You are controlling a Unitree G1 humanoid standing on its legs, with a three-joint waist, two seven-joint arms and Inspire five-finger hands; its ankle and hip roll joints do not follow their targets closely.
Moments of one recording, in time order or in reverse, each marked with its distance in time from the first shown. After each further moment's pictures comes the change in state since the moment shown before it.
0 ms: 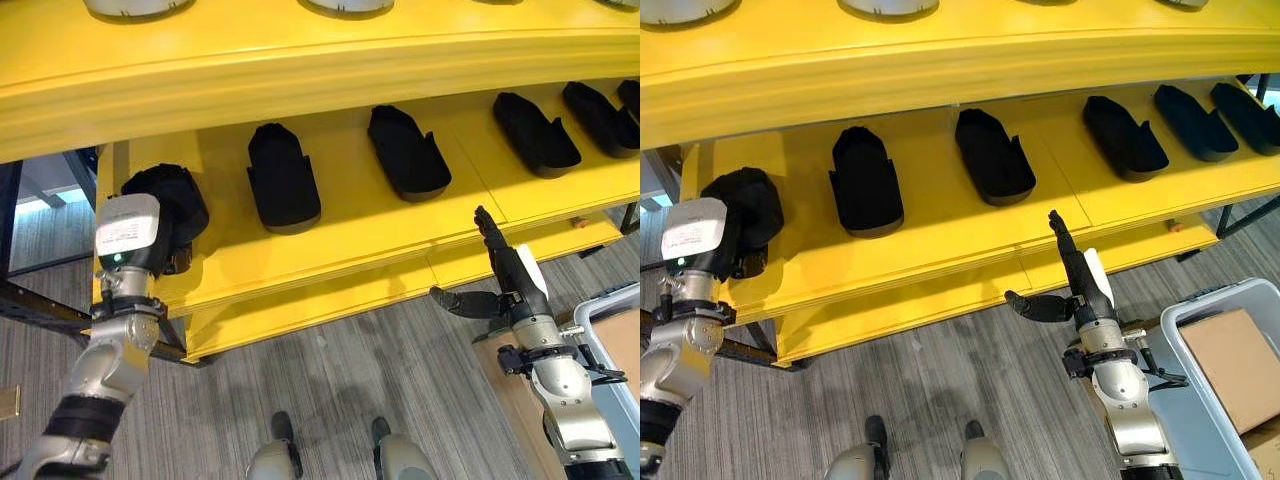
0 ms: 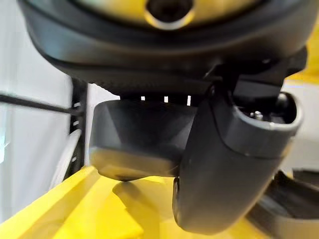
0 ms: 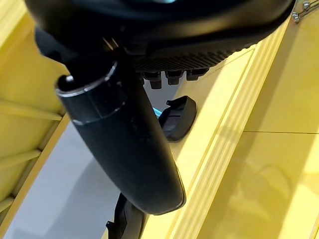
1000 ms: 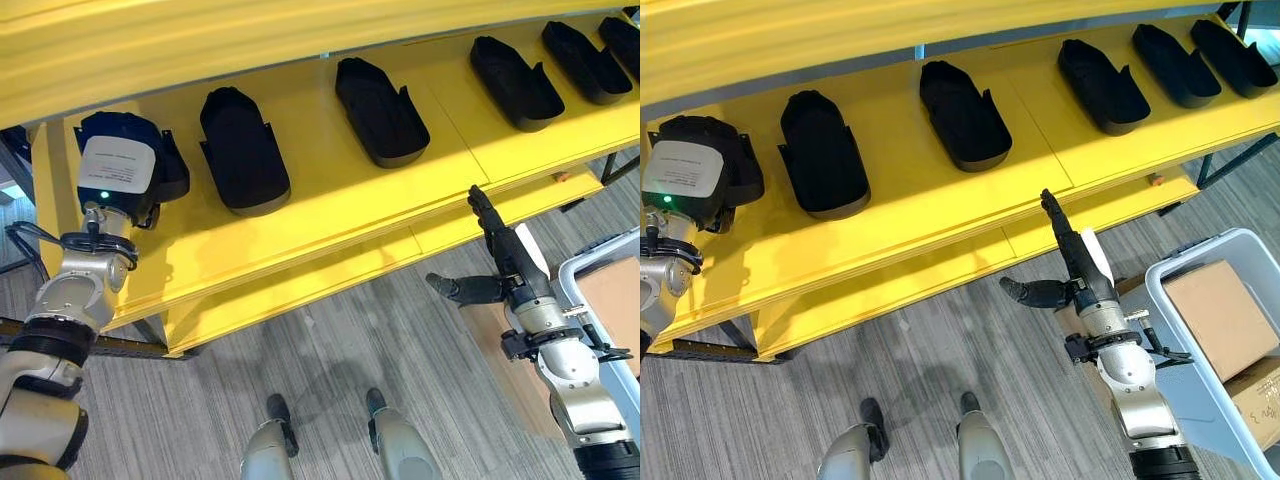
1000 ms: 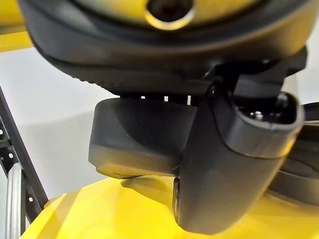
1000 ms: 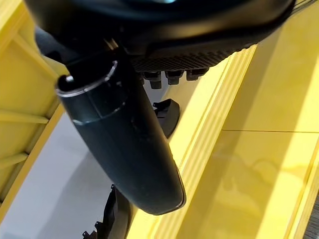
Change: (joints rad) left arm -0.391 0.153 -0.283 0.368 0.066 -0.040 0.003; right arm -0.056 -0.088 0.038 0.002 0.078 -0.020 0.026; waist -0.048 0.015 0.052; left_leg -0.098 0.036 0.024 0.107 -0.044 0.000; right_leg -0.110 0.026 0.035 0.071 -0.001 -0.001
